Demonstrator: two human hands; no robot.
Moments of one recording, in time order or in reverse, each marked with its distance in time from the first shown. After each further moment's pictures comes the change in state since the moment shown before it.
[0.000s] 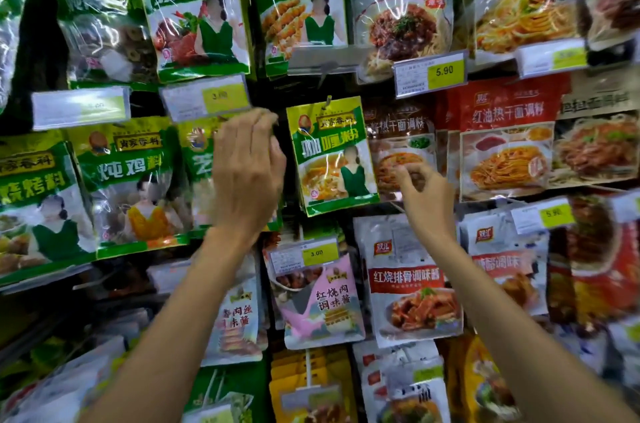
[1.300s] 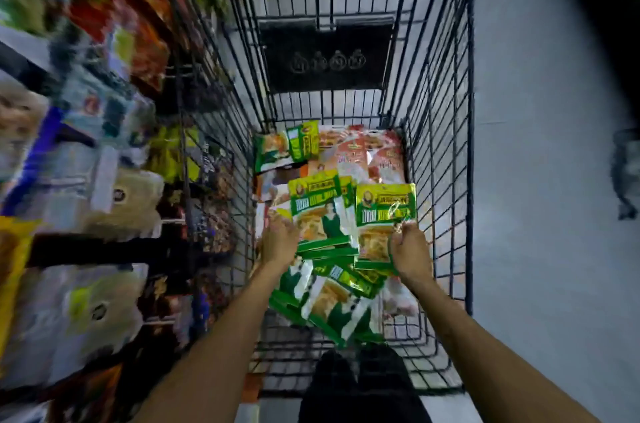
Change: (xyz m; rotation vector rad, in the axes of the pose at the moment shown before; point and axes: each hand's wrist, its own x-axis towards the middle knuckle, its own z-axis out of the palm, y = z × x) left_hand -0.566 0.616 0.044 -1.067 -2.238 -0.033; right_hand -0.570 0.352 -0.367 -0.807 0.703 1.693
